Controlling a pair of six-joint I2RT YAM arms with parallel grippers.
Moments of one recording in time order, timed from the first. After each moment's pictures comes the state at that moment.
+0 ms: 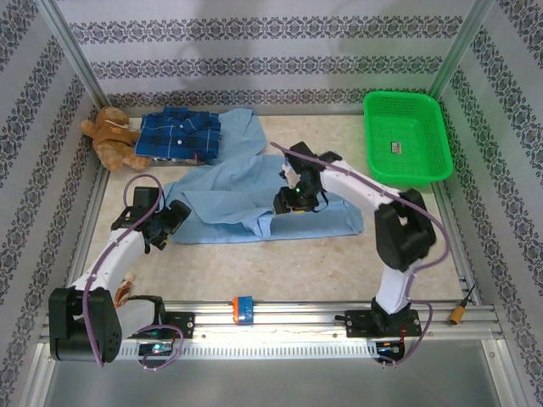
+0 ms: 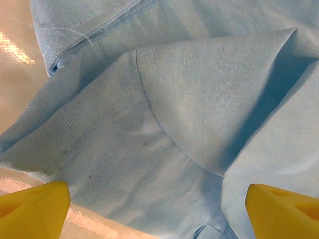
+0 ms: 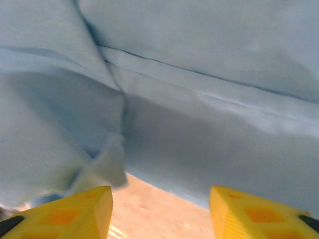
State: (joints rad) left arm 0.03 1.13 0.63 -0.53 0.14 -0.91; right arm 0.55 1.77 1.35 -0.88 -0.28 0.37
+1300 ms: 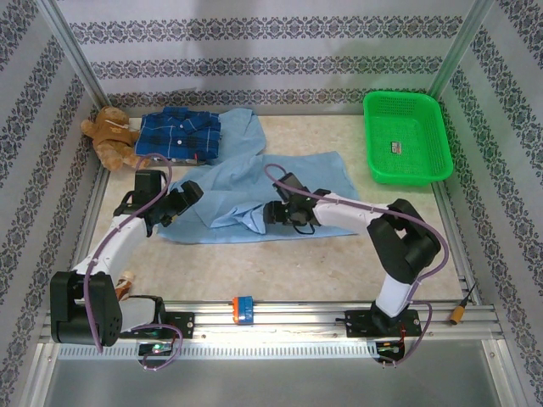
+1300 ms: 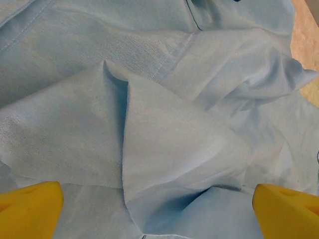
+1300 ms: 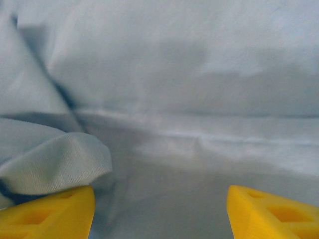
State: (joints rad) left arm 0.00 1.23 0.75 -0.39 0.28 -0.69; right arm 0.68 1.75 1.06 -0.34 -0.04 0.70
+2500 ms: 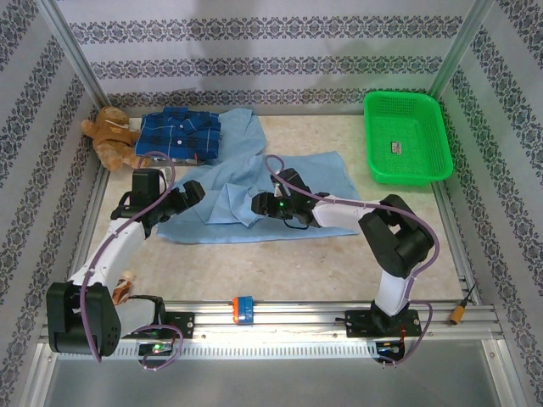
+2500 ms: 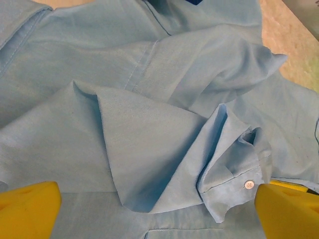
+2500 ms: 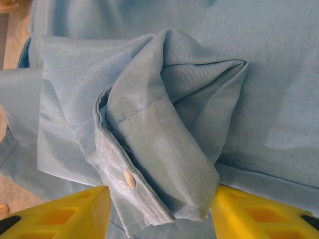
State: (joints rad) left arm -0.01 1.17 0.76 -0.39 0.30 -0.56; right arm 0.66 1.82 1.01 0.04 -0.27 0.77
